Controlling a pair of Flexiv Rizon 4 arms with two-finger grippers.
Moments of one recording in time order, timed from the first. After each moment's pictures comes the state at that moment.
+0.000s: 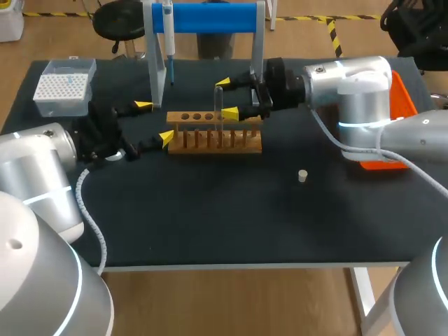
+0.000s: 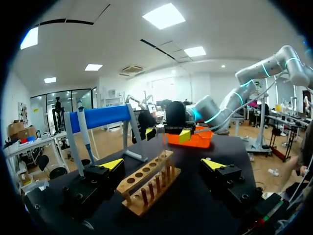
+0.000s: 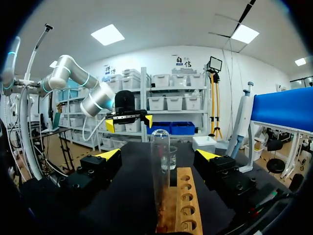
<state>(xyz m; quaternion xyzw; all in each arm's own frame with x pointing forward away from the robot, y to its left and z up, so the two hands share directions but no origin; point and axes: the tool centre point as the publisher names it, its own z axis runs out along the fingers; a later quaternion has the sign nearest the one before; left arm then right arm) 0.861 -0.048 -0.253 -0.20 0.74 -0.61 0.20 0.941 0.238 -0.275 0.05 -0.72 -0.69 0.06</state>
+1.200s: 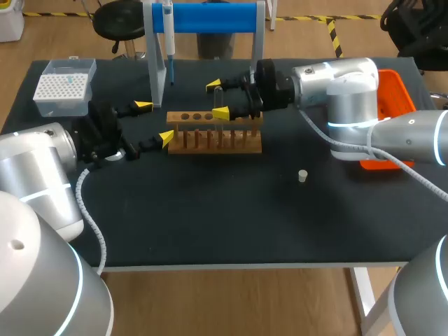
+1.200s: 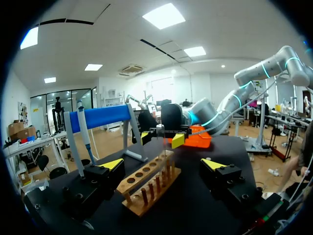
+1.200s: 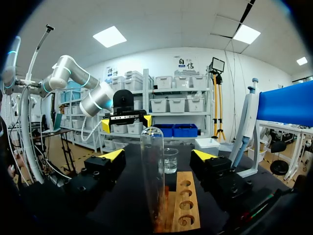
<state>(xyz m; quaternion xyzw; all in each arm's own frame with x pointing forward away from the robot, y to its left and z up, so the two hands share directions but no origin) 0.862 -0.048 -0.253 -0.20 0.74 -0.61 0.20 0.944 0.257 -0.280 0.06 -0.71 -0.70 0.07</state>
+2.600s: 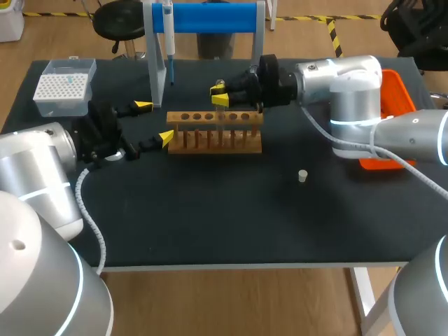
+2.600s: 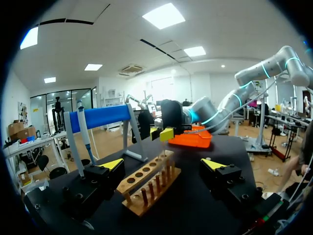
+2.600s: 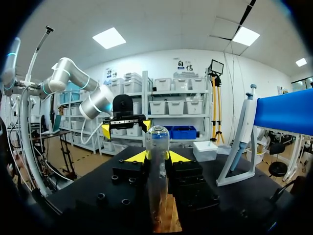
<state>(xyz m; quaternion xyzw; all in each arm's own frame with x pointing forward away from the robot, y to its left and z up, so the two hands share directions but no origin) 0.862 -0.048 -0.253 -0.20 0.74 -0.61 0.20 0.947 0.252 -0.265 0.05 -0.70 -0.71 0.07</state>
